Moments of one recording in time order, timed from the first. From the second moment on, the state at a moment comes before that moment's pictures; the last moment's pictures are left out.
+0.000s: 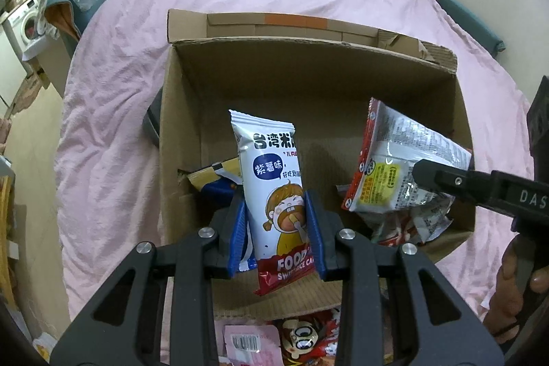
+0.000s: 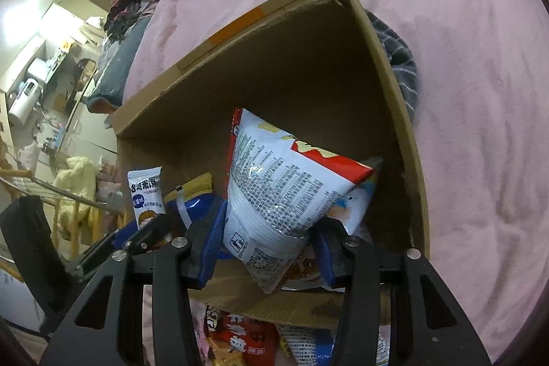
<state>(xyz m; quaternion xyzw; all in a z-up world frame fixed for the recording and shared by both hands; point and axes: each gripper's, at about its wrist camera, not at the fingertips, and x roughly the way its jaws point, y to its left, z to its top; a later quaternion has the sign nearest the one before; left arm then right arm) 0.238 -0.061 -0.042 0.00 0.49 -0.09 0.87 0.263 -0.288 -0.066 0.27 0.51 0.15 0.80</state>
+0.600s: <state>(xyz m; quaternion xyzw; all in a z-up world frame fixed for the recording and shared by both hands) 0.236 -0.060 -0.040 -0.01 0.48 -0.10 0.87 0.267 -0.287 -0.060 0.28 0.50 0.16 0.80</state>
